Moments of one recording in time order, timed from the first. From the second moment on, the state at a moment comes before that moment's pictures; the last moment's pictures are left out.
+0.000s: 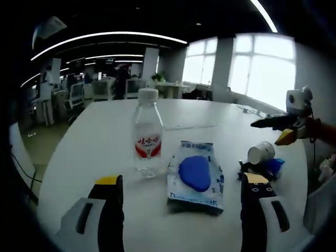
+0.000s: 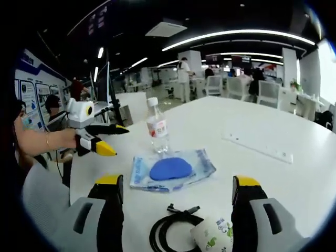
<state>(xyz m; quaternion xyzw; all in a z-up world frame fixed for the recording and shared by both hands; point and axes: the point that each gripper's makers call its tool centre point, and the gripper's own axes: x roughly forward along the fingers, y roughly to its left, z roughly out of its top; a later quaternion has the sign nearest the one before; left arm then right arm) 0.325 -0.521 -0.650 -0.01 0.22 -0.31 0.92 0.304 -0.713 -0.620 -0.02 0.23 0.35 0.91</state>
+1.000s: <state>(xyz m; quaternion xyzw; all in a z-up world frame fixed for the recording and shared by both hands) 0.286 -0.544 -0.691 -0.11 0.27 -0.24 0.93 0.365 -0.698 -0.687 -0.08 0.27 0.37 0.88</state>
